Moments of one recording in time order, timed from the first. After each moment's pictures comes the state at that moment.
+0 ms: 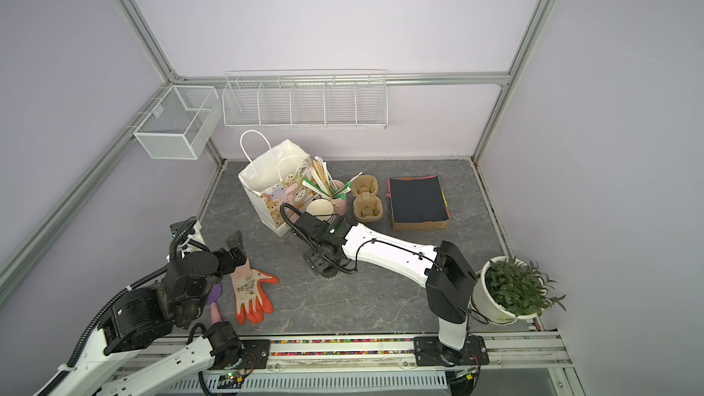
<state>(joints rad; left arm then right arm) -0.91 0.56 0.96 -1.00 -0.89 -0.66 1.09 1.82 1.58 -0.97 0.17 0.34</state>
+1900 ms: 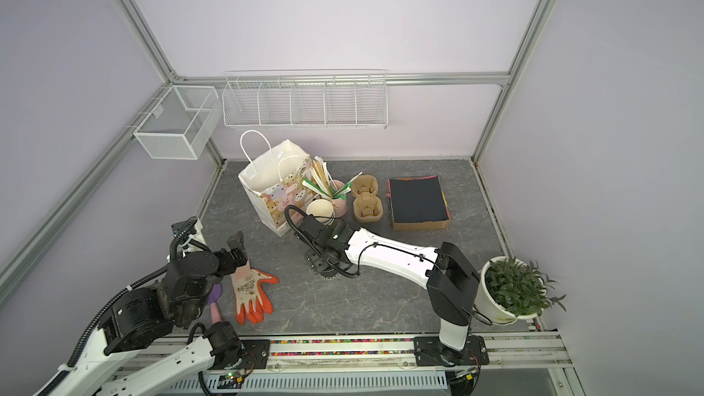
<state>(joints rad) -0.91 0.56 0.96 -1.00 -0.87 -0.66 1.09 1.80 1.46 -0.80 0.19 0.42</state>
